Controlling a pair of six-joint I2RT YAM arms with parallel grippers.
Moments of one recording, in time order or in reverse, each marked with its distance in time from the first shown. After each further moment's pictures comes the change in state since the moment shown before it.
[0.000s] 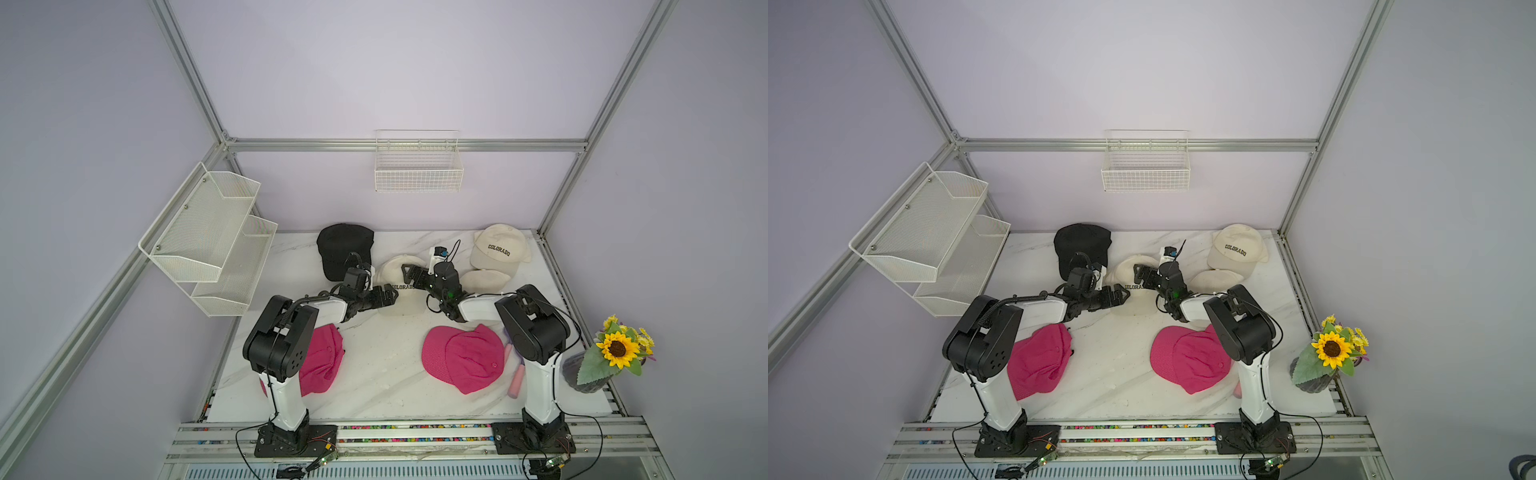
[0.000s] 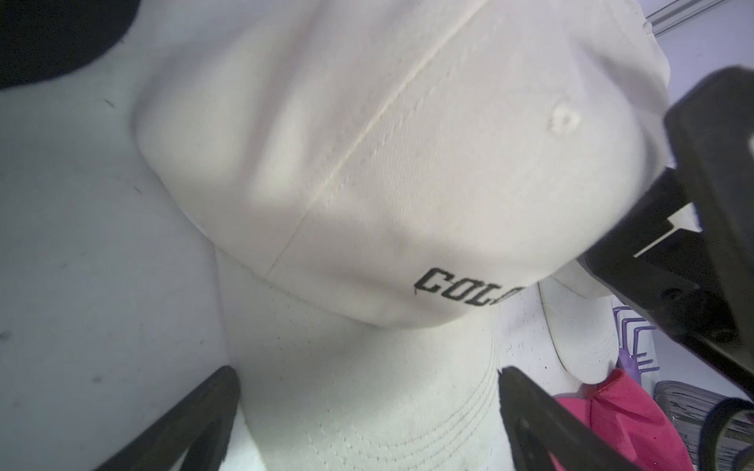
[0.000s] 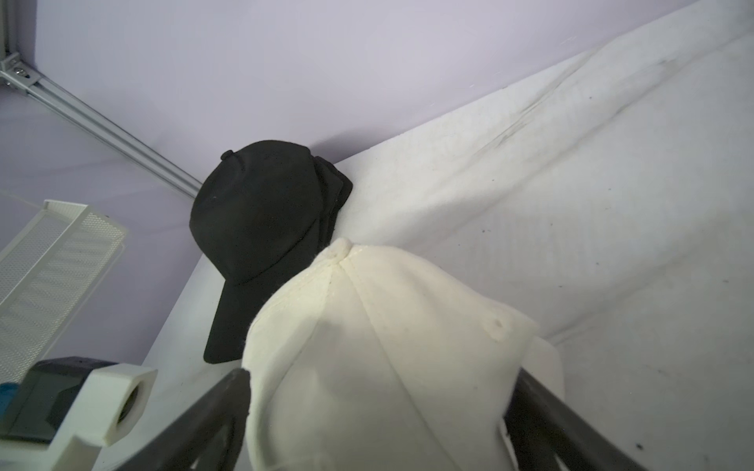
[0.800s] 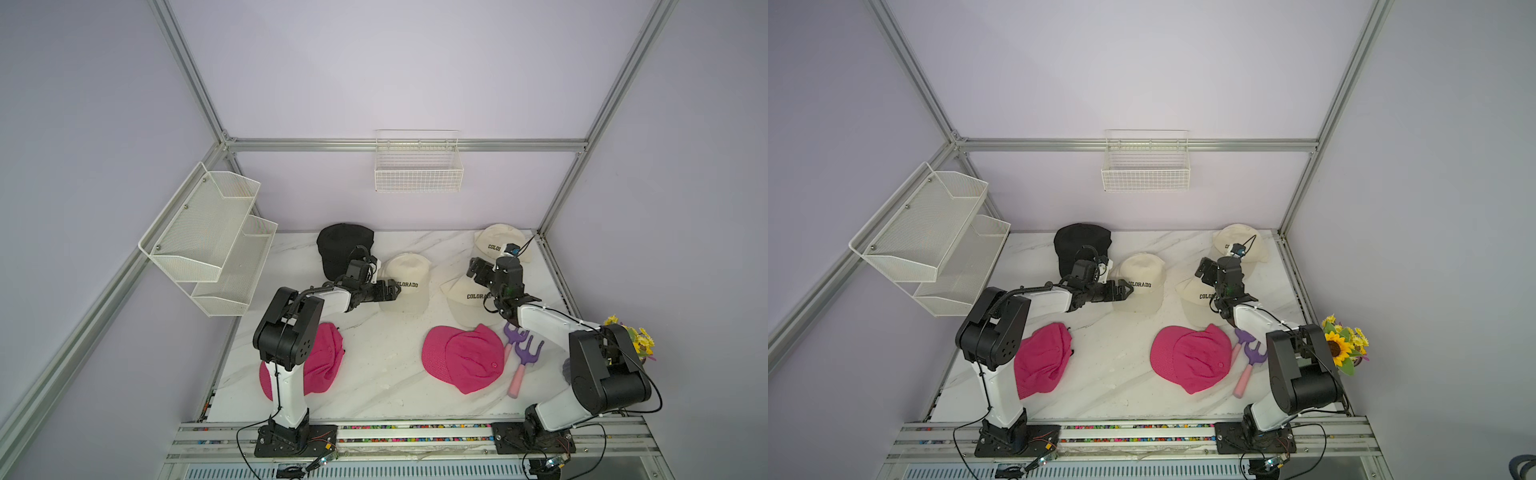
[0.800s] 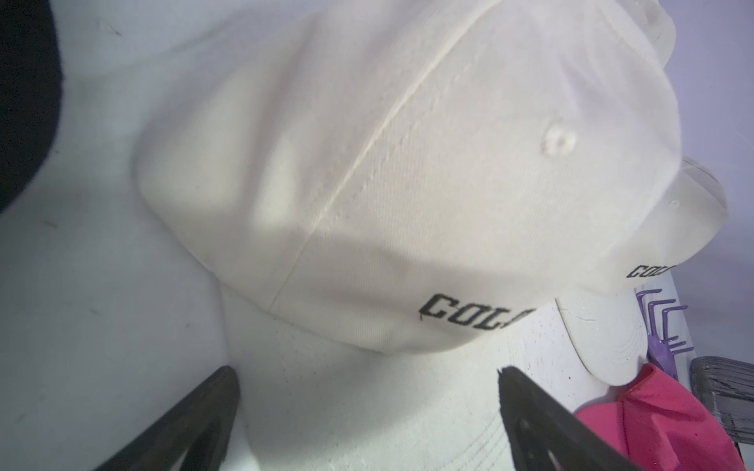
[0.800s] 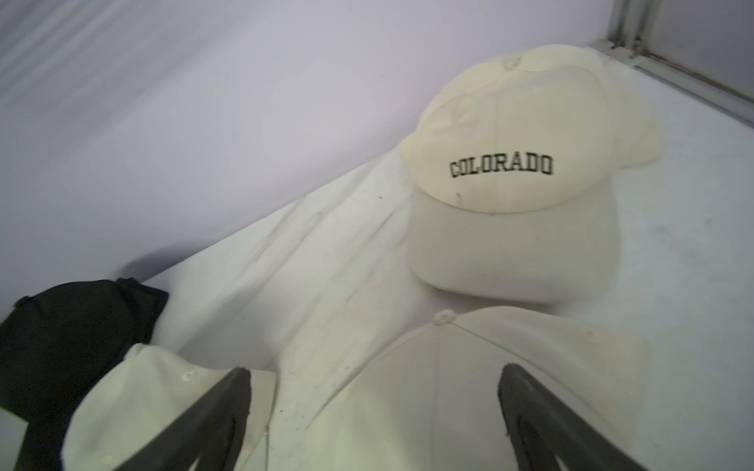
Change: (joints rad) left arm 0.016 0.107 0.152 -0.059 0.046 0.153; right arm -0.371 -0.488 -0.260 -0.386 0.137 -0.128
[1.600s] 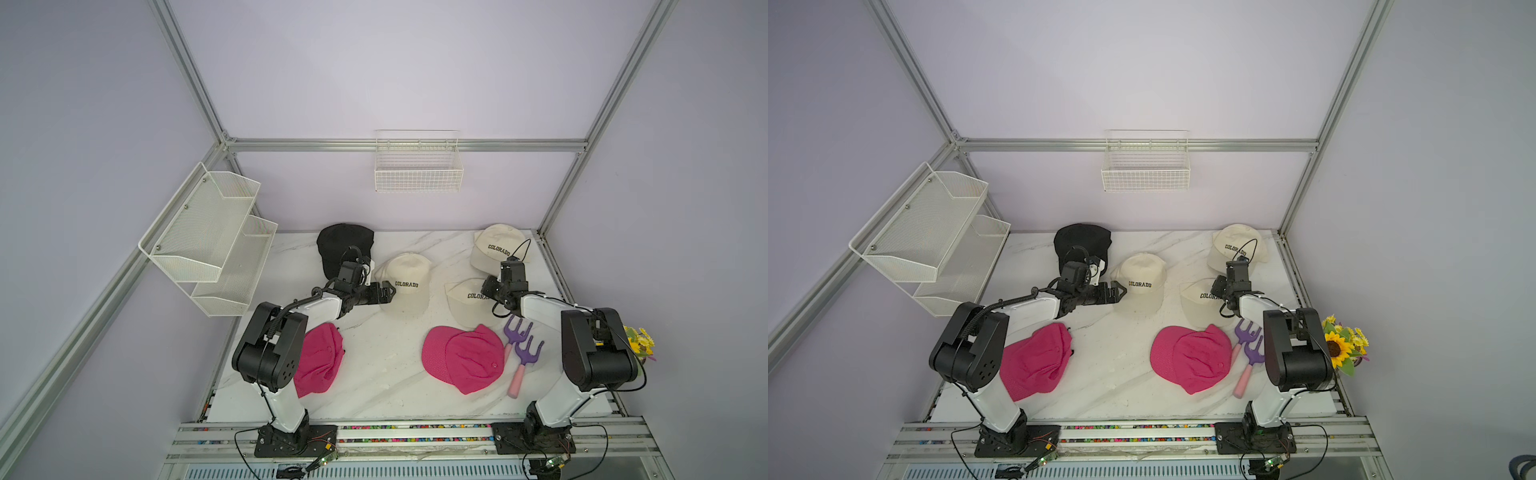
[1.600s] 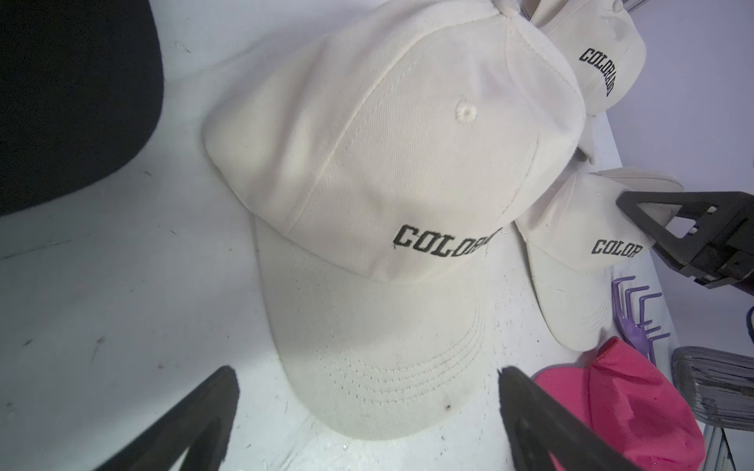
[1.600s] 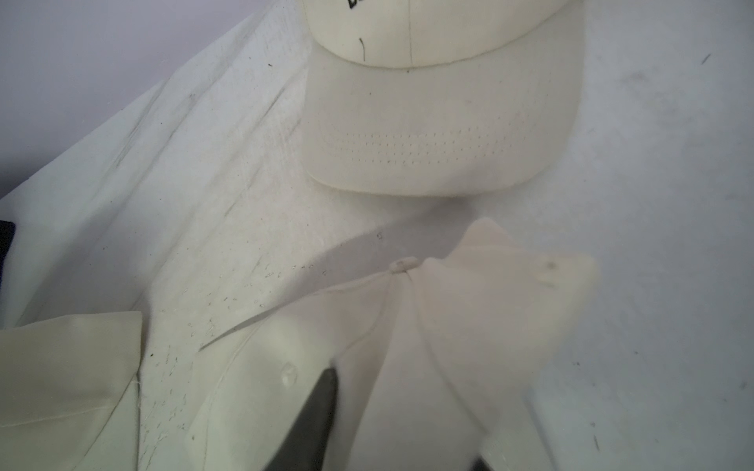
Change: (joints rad) left arm 0.006 -0.196 -0.119 -0.061 -0.037 -0.008; right arm -0.094 0.141 0.070 -0.199 -0.140 -0.020
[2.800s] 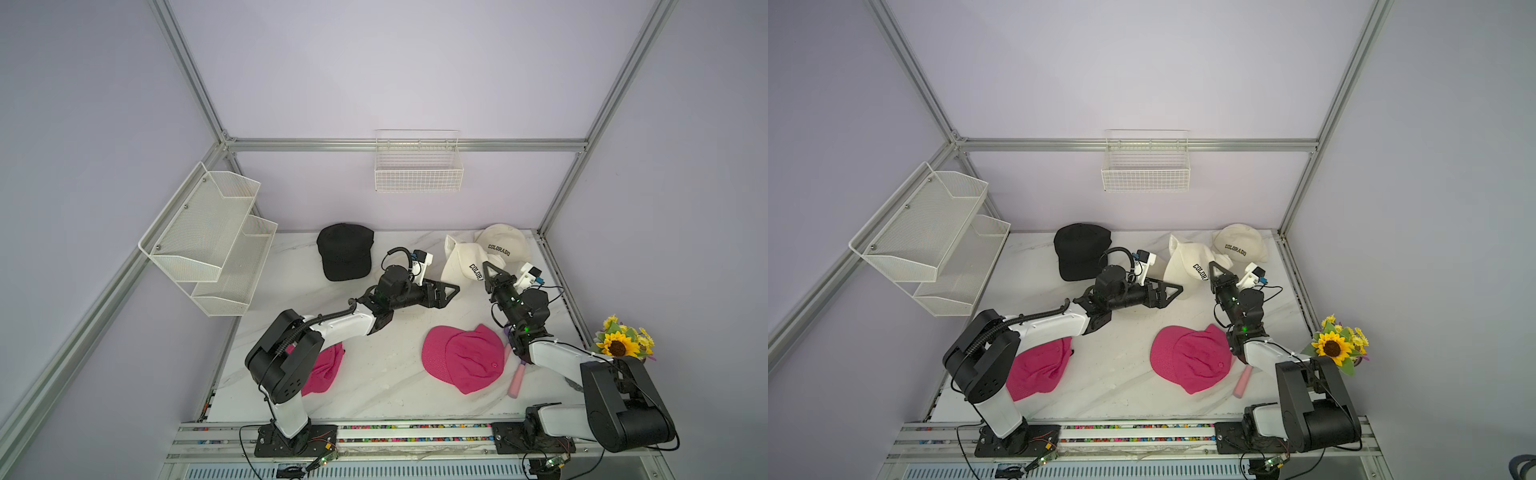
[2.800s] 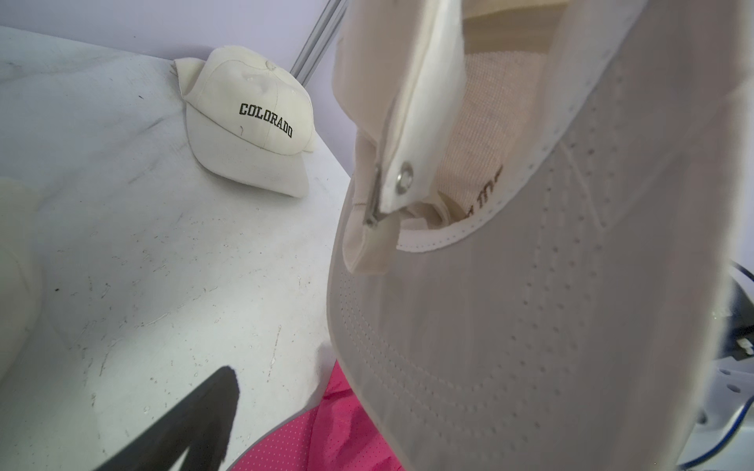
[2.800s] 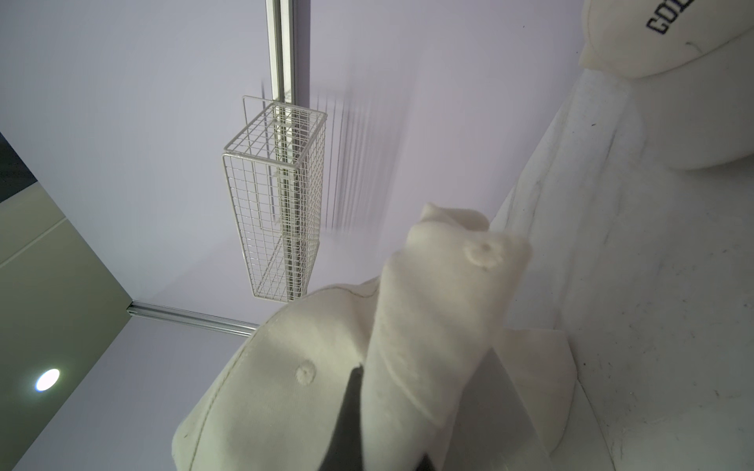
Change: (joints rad) left arm -0.380 0.006 0.092 0.437 0.073 -0.202; right arm 0.083 -0.336 -0.447 0.946 -0.193 0.877
